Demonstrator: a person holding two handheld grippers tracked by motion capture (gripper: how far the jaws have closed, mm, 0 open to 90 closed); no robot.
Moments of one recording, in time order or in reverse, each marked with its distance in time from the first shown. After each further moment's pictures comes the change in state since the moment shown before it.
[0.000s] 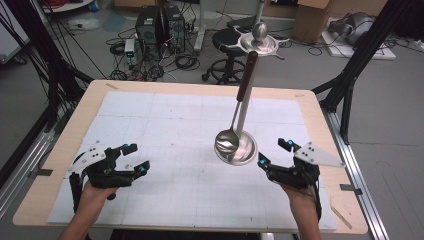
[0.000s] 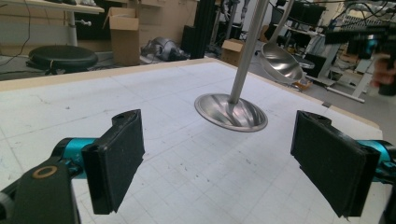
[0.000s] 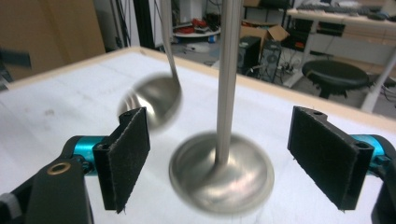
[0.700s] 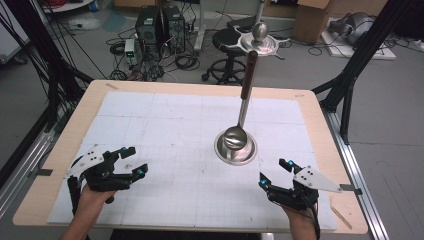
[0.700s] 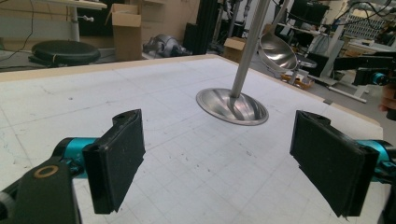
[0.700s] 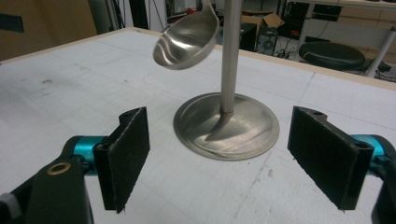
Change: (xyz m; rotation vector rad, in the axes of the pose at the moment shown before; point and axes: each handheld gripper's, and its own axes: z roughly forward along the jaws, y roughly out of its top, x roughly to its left) left arm -0.001 -0.007 -0.006 0.007 0.011 -0.010; right arm 0.011 -0.049 -0.017 0.019 -0.022 0.018
